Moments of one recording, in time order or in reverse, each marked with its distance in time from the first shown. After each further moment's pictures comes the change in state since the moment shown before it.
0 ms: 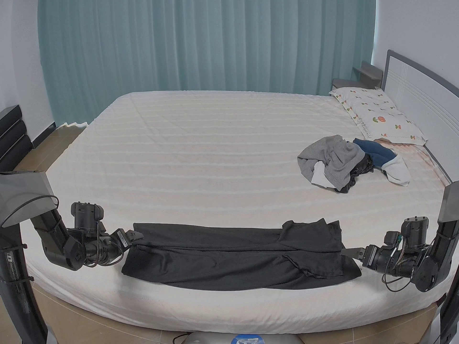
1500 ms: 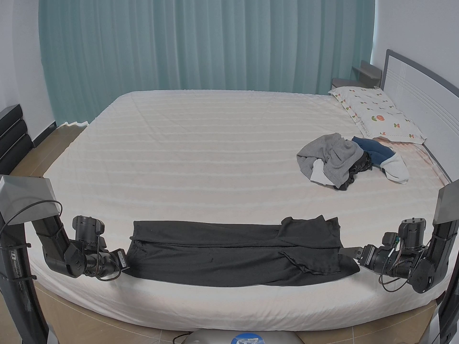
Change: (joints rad) left arm 0.027 0.047 0.053 0.056 0.055 0.198; right arm 0.010 0.043 -0.002 -0.058 -0.001 0.055
